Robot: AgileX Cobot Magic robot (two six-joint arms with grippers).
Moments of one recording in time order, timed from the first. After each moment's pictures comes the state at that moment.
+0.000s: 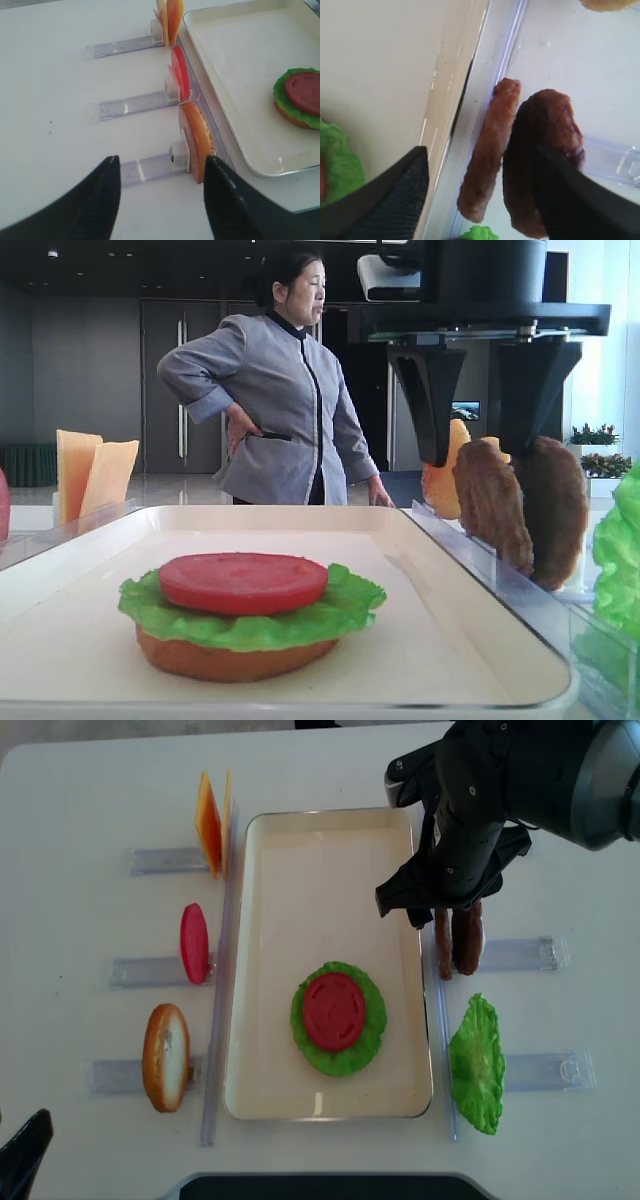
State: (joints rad) left arm 0.03 -0.02 -0.48 -0.14 1.12 0.22; right arm 0.64 1.79 -1.32 -0.12 1.02 0.37
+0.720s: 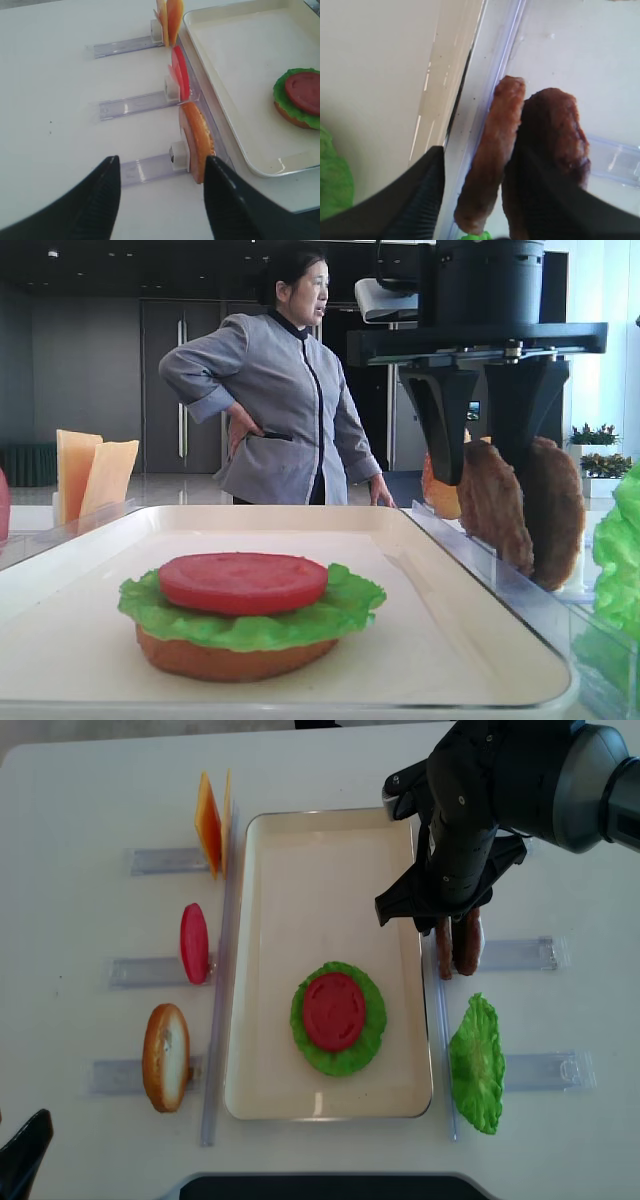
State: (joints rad) left arm 0.03 -0.02 -0.48 -0.14 1.12 0.22; right arm 0.64 1.83 -1.32 -0.12 1.02 0.37
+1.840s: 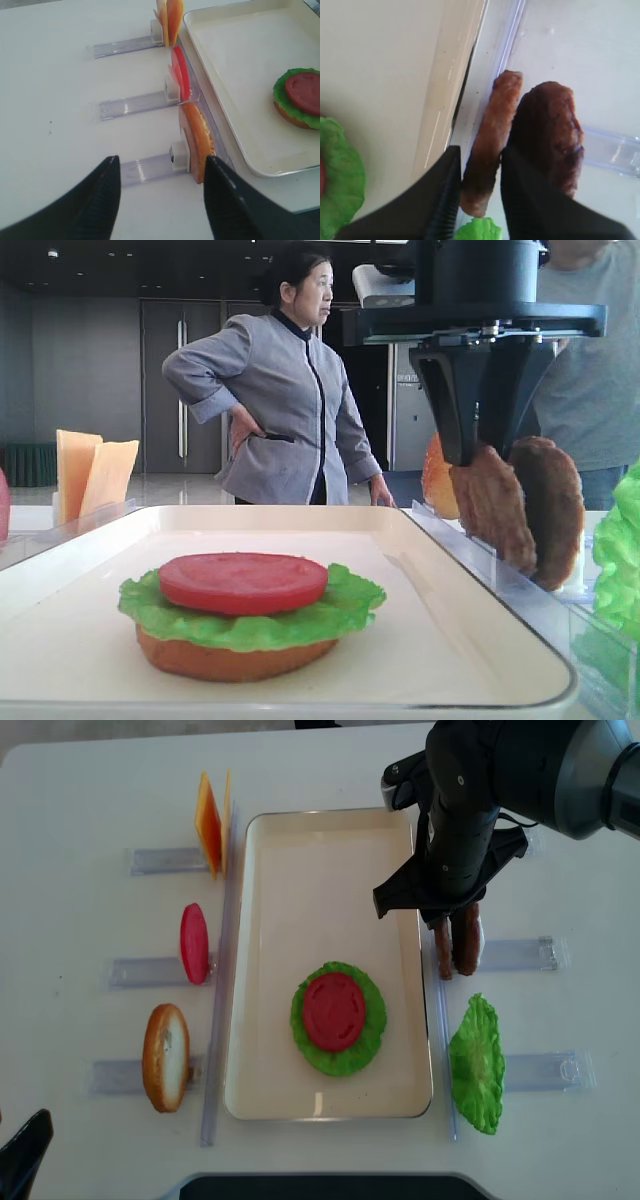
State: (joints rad) left arm 0.03 -0.02 -0.48 -0.14 1.12 0.22; right arm 0.64 1.83 -1.36 -0.10 1.09 0.36
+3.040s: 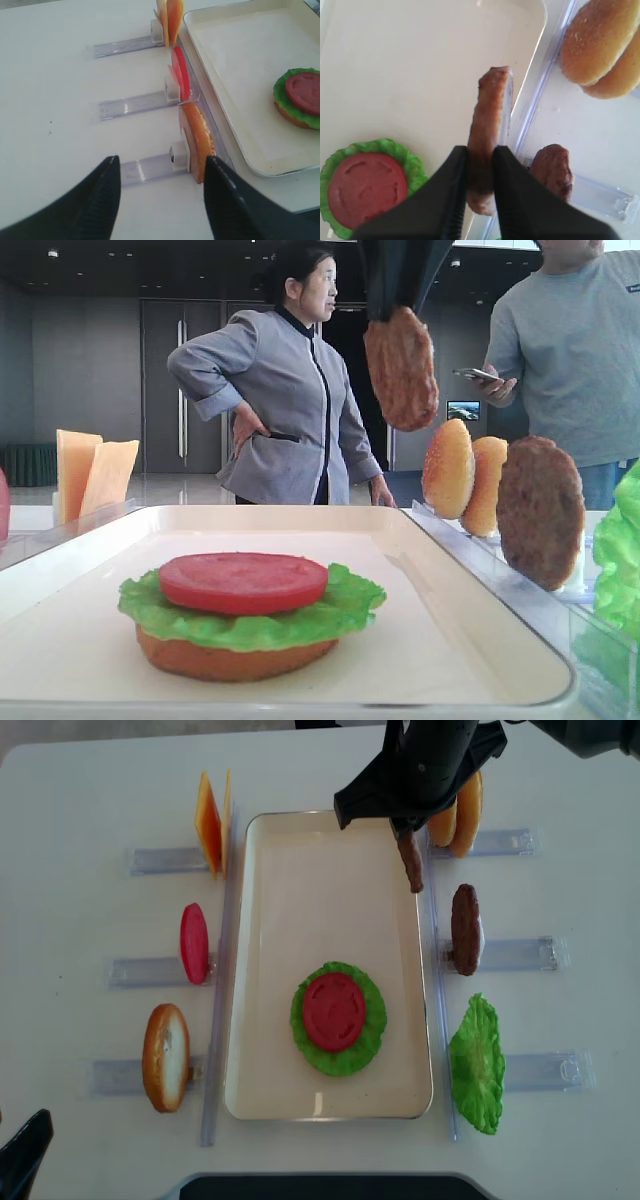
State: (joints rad) left arm 0.03 -0.02 -0.48 -0.14 1.12 0.22; right arm 0.69 1.82 -1.69 -0.11 1.22 0.30
